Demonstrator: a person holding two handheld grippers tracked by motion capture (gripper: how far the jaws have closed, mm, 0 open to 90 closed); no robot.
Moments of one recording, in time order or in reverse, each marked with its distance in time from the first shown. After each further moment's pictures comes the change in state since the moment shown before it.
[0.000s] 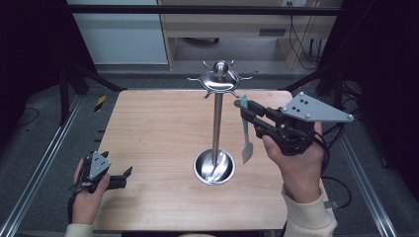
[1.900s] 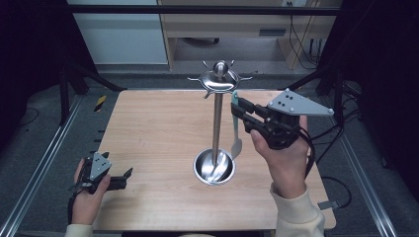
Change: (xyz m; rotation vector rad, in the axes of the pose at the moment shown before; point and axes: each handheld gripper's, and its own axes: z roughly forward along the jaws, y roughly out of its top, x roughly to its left) left arm -0.002 -0.001 0.000 0.008 -0.005 0.012; right arm 0.001 -0.006 0.025 0.000 -0.003 0.044
